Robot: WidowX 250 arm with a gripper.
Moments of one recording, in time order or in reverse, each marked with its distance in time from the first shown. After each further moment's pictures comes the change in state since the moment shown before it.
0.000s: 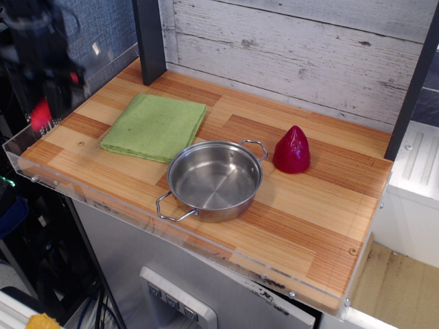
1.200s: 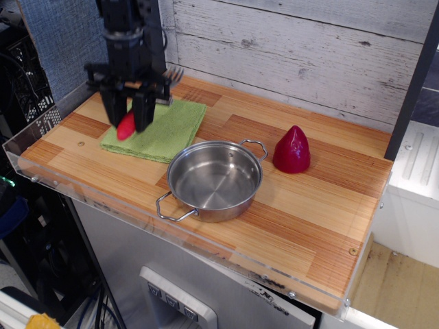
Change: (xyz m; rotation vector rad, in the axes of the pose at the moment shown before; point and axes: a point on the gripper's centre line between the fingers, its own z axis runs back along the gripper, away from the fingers) arm 0.031 -0.086 -0.038 -0.106 0.141 -0.055
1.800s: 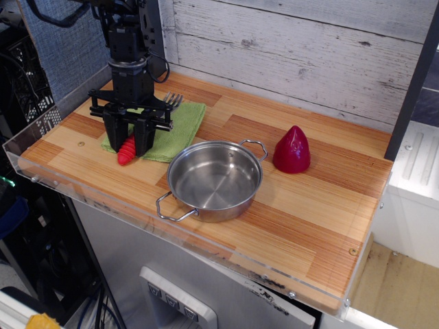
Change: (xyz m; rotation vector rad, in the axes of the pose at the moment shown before) arm 0.004 -0.003 -0.030 -0.009 0.051 -0.009
